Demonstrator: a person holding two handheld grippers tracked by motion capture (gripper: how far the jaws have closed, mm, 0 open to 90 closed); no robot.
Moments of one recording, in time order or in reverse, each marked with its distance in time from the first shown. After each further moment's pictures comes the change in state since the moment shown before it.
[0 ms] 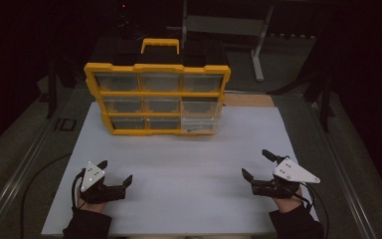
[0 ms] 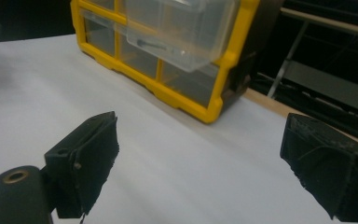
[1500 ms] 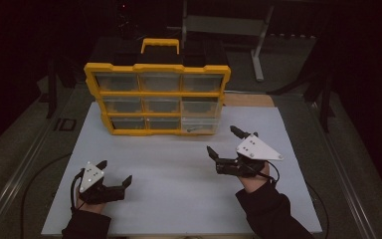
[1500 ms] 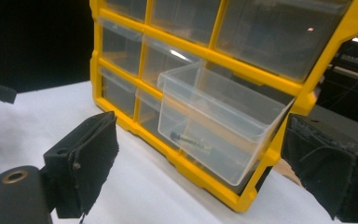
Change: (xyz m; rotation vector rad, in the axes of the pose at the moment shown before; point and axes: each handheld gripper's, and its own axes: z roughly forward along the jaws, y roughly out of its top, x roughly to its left) left arm 0.000 0.001 -0.003 -0.006 -0.004 0.011; right arm 0.047 0.080 0.062 -0.090 0.006 -0.038
